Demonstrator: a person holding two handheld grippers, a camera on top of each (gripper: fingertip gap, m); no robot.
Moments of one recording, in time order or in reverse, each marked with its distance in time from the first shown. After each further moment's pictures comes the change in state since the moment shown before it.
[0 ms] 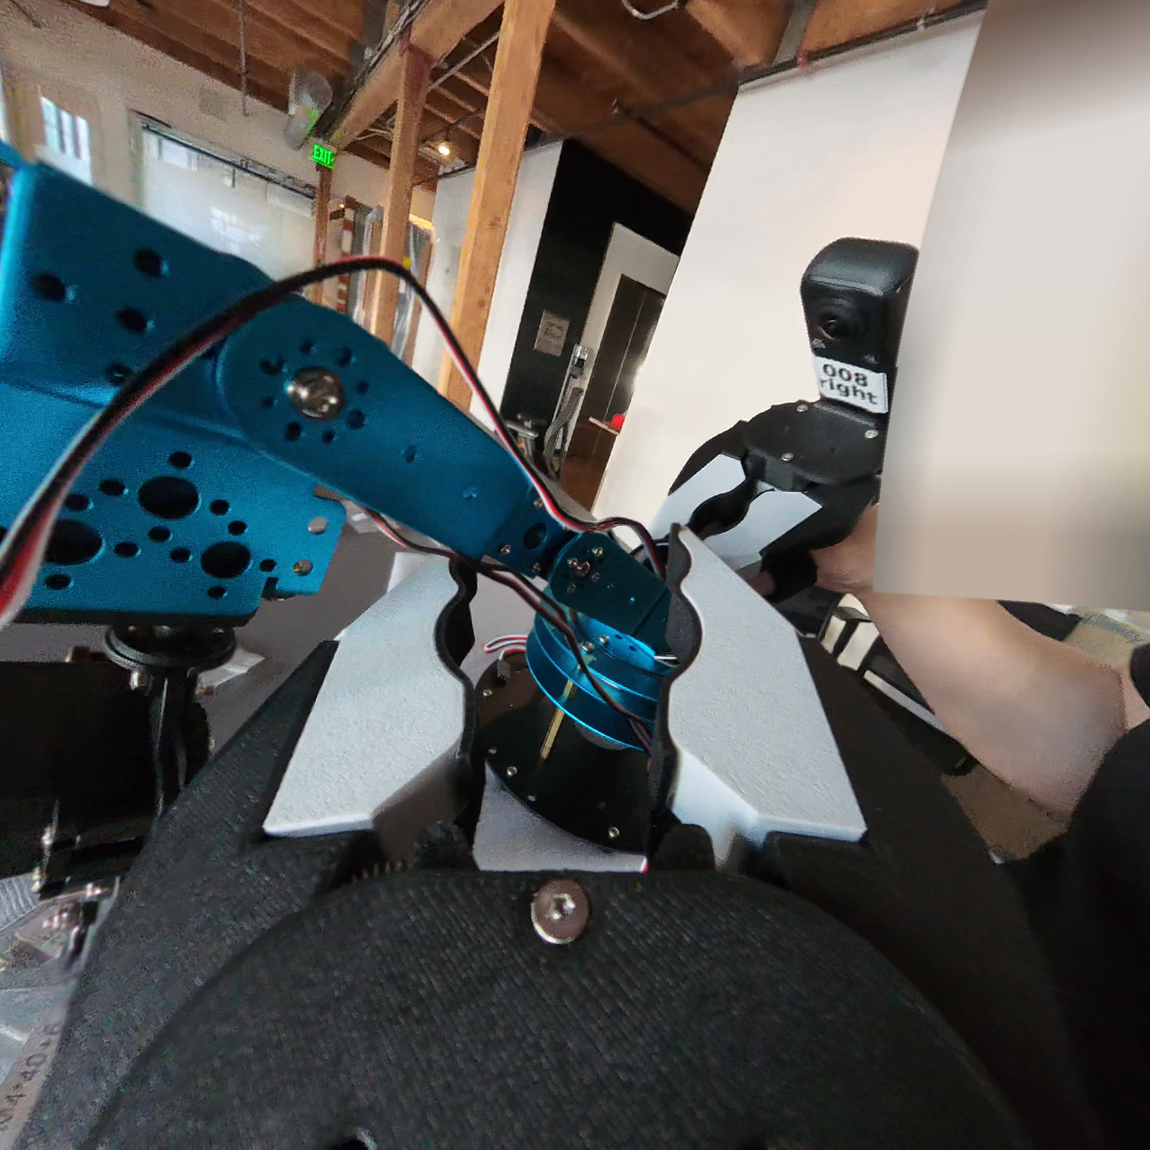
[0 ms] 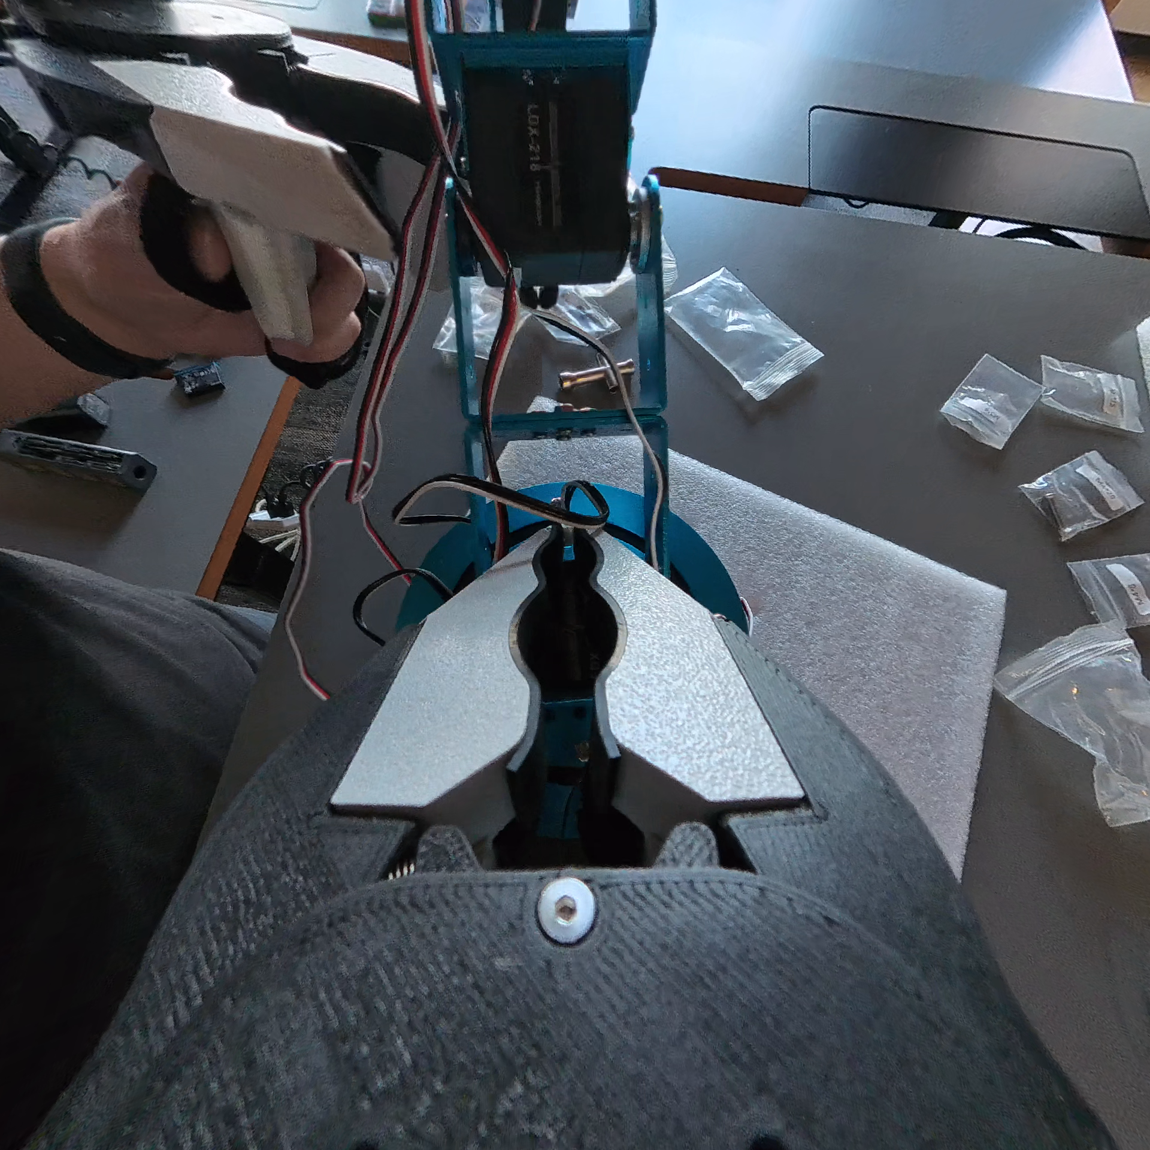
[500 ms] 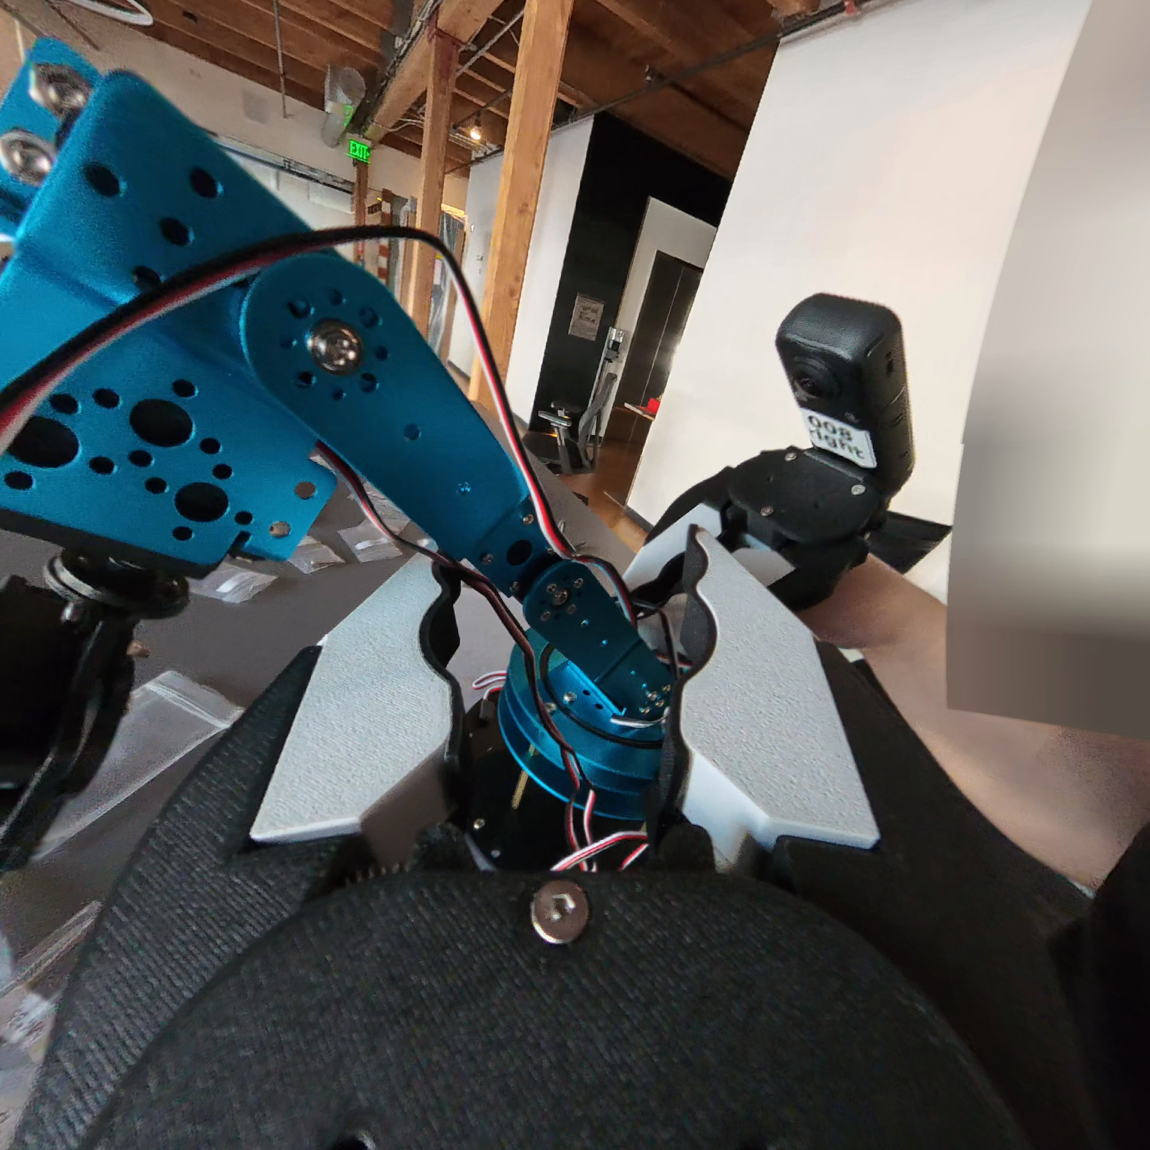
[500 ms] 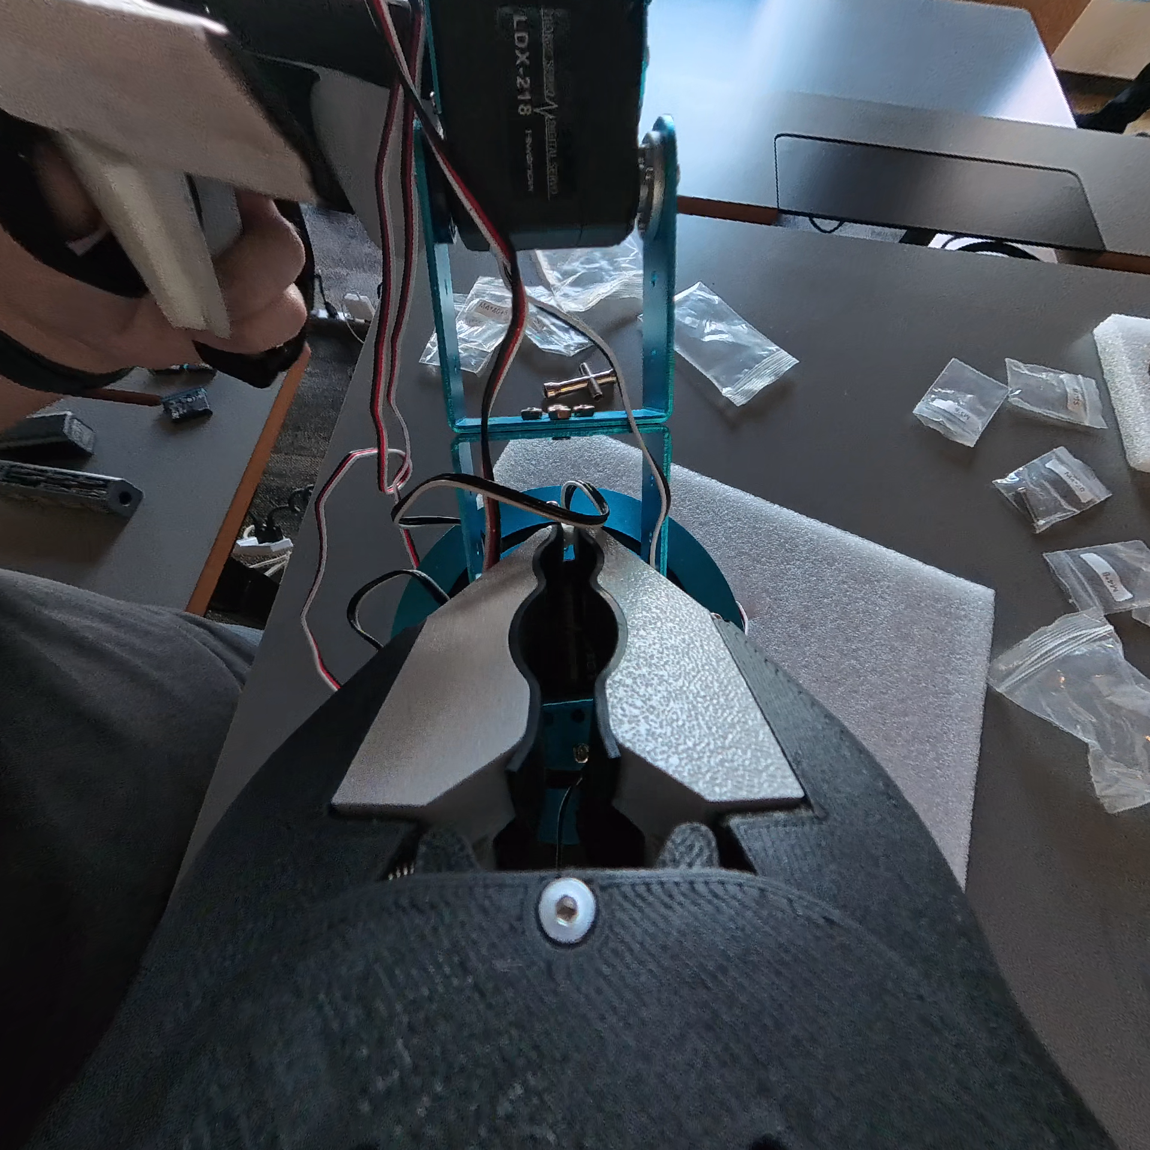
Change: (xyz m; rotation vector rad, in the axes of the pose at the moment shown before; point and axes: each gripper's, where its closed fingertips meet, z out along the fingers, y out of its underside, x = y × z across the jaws) left arm 0.027 -0.023 0.024 -0.028 -0.058 0.053; right arm 0.004 0.001 -0.004 0.045 0.030 0.013
